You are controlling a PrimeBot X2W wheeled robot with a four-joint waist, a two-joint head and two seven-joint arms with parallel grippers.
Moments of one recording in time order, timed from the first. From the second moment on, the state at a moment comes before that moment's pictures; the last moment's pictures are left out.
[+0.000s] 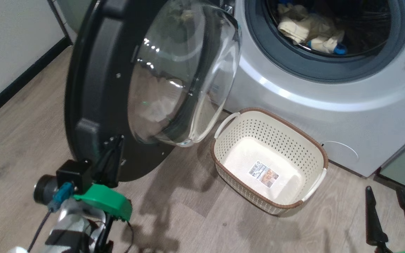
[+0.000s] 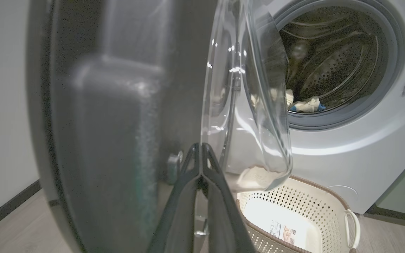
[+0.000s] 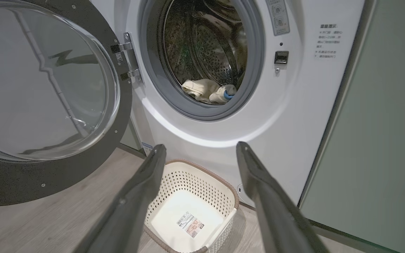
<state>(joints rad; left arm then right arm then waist) -0.09 0.21 -0.14 0.05 -0.26 0.21 -0.18 0.19 -0.06 -0.05 -0.01 0.15 0.13 -0.25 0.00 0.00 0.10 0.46</state>
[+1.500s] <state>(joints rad) -0.54 0.31 0.32 0.58 -0.22 0.08 -0.26 0.12 -0.15 -0.06 -0.04 0.14 0.13 -0.25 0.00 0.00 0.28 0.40</state>
